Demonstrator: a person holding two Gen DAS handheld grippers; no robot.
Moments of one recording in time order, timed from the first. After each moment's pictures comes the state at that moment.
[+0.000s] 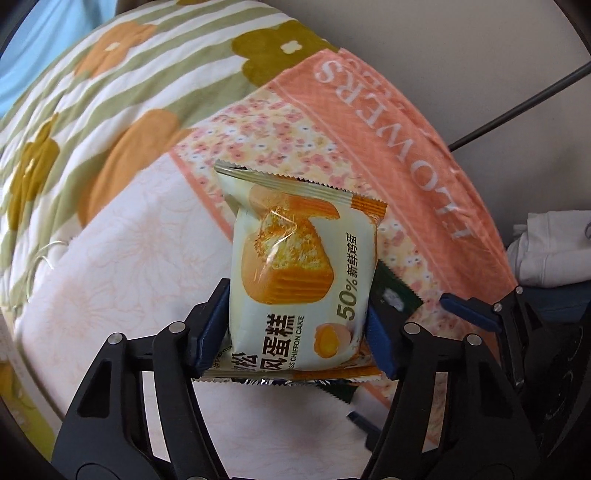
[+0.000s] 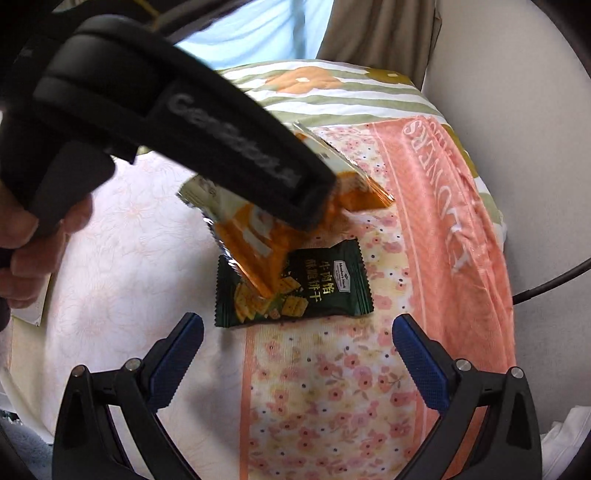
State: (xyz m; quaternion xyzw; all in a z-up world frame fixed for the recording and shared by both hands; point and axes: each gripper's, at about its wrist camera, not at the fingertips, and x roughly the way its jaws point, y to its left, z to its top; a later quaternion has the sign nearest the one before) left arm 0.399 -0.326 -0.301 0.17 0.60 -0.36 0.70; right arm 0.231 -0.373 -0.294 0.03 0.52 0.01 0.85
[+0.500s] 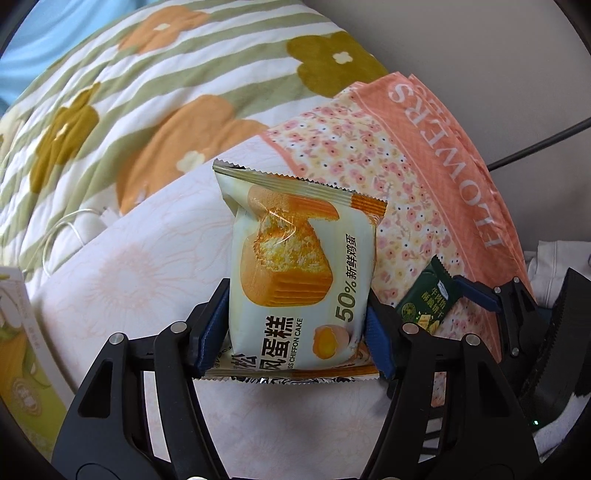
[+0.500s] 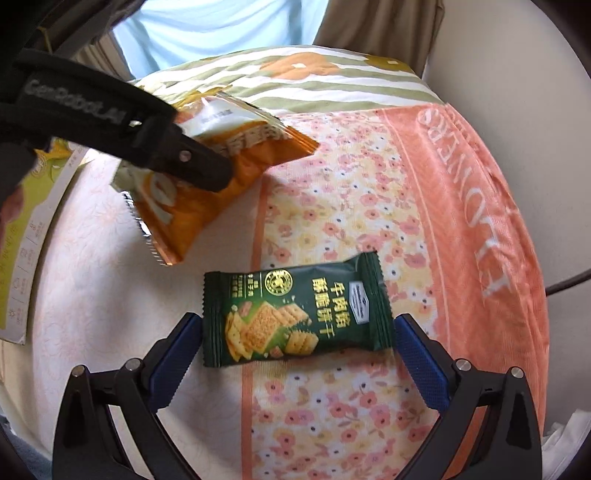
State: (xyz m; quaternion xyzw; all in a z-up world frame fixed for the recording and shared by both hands) left arm 0.427 -0.268 -0.295 0.13 0.61 -0.31 0.72; right arm 0.257 -0.357 -0.310 0.01 0.54 -0.01 0.84
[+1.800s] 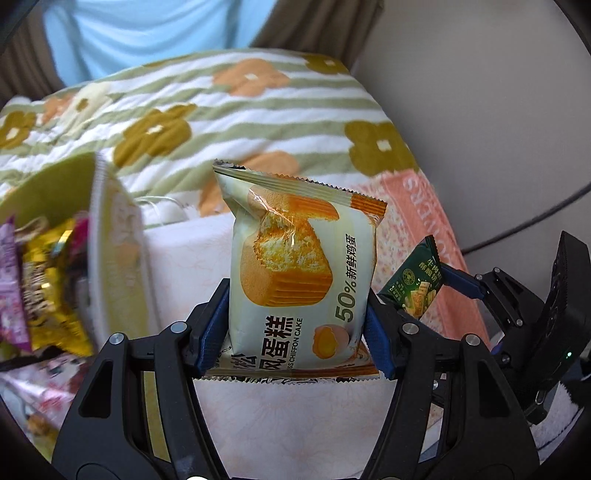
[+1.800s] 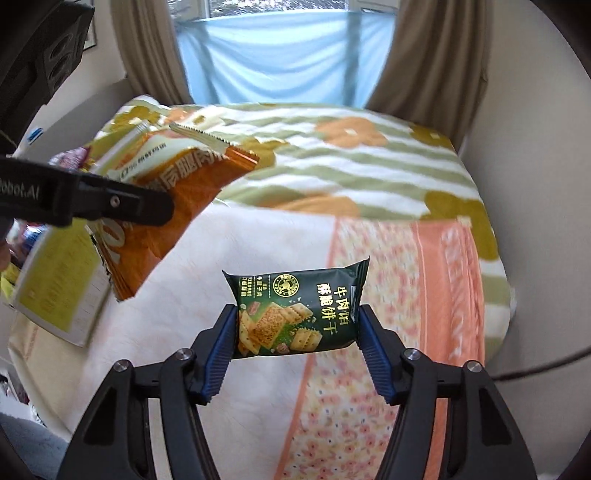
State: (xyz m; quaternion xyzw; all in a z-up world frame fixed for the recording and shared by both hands) left arm 0.373 -0.153 -0.166 0.01 0.53 -0.21 0.82; right arm 0.248 -0.330 -0.202 -0.03 0.45 0.10 0.88
